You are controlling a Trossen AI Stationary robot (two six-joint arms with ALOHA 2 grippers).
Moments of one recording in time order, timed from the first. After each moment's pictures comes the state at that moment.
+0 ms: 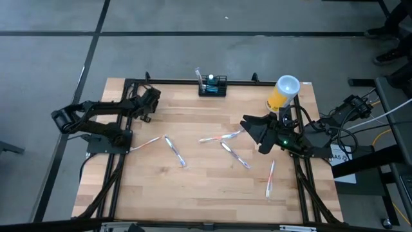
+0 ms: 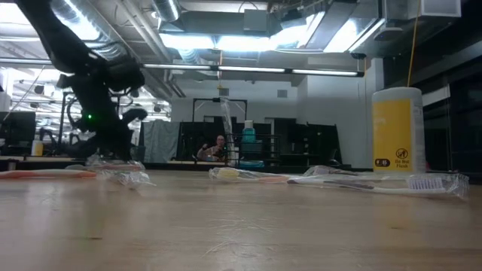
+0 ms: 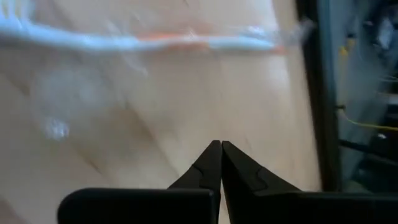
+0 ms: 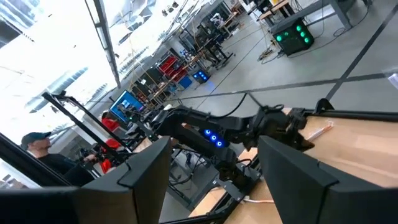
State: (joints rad) left arm 0.71 1.22 0.37 -0.07 -0.35 -1.90; right arm 0.61 1.22 1.30 -0.04 1.01 0.72
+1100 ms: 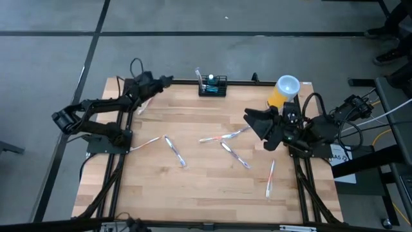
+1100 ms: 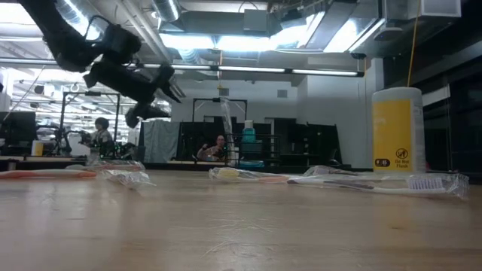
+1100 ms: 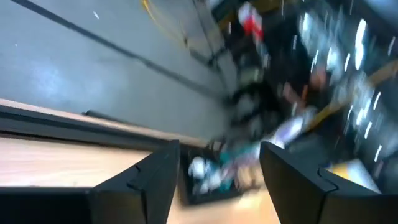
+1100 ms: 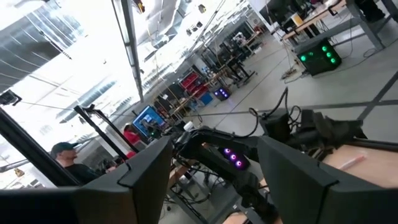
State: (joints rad) left arm 0.85 1.25 0.43 0.58 -0.02 -0.91; right arm 0.59 1.21 1.30 0.17 0.95 0.54
